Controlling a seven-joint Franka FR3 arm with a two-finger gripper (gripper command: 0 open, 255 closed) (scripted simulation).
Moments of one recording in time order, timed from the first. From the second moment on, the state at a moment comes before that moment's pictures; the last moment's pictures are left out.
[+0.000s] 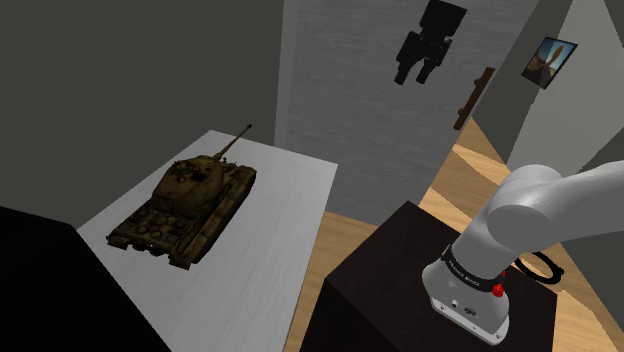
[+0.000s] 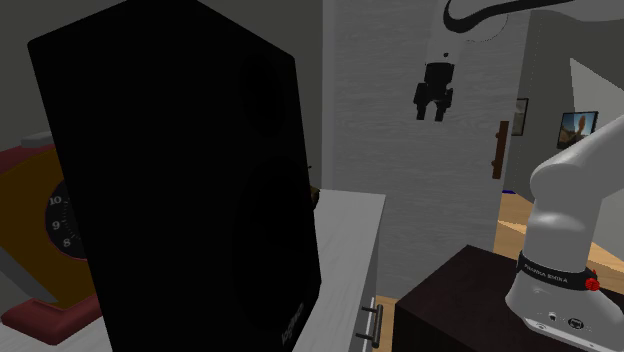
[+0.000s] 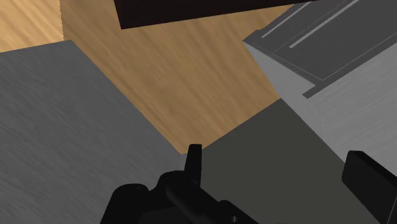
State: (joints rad) arm -0.02 -0.76 -0.05 -2.29 0.00 1.62 0.09
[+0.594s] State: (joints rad) arm -0.02 -0.76 0.13 -2.33 0.12 1.65 0.40
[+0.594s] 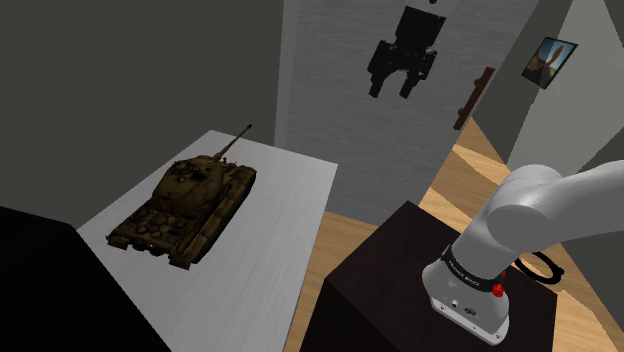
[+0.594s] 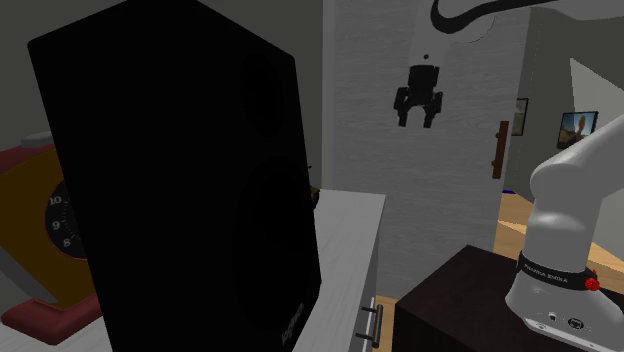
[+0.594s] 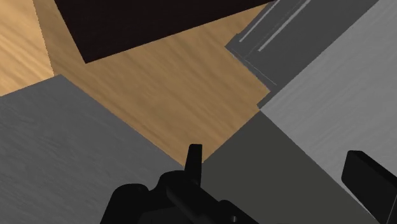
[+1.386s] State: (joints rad) arm -0.05 -0.52 0.46 -2.19 0.24 1.77 0.93
